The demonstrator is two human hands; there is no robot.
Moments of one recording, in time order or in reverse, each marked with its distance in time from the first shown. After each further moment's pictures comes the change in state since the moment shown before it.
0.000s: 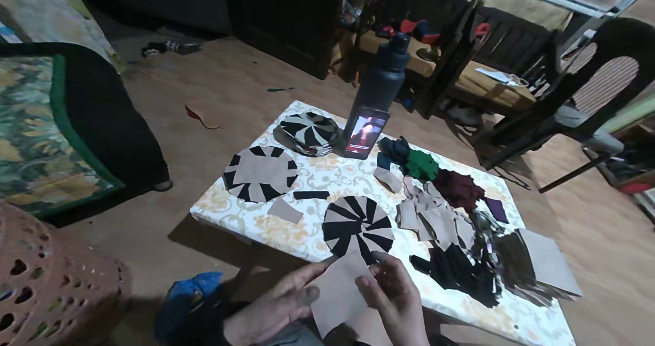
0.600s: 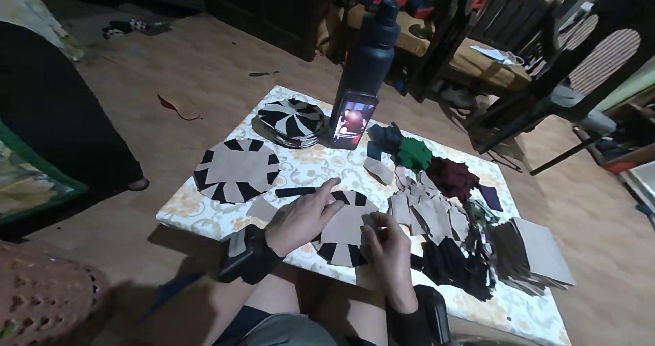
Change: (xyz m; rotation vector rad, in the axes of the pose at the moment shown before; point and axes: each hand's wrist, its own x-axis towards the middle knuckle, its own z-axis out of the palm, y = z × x) left_hand 0.140 0.060 -0.021 1.341 0.284 0.018; right_hand 0.074 0.040 -0.016 -0.488 0.185 0.061
